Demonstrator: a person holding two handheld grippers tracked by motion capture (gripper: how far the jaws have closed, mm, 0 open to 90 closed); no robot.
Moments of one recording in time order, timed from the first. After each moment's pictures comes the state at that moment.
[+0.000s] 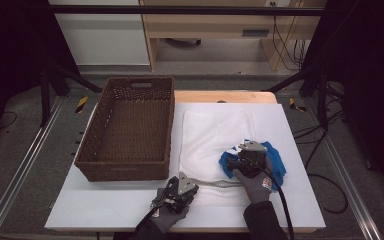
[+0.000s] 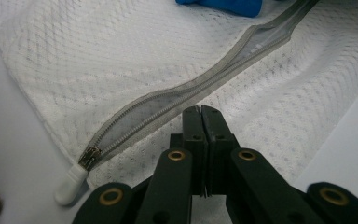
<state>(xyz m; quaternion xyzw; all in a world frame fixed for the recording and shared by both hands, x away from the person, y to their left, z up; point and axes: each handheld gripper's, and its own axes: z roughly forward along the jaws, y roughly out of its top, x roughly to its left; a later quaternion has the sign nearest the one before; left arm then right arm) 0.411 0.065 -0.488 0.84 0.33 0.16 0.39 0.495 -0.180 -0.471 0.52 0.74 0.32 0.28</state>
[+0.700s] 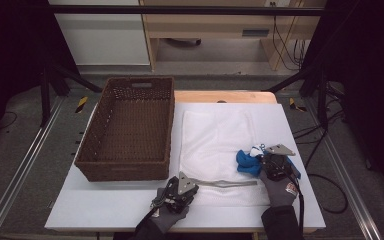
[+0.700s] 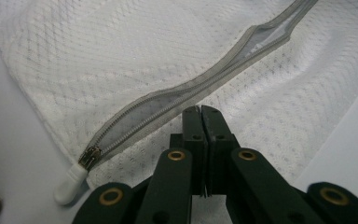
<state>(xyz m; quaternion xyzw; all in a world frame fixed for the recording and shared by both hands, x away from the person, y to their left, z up) 0.411 0.065 -0.488 0.84 0.33 0.16 0.39 0.472 -0.246 -0.458 0.55 0.71 0.29 0.32</state>
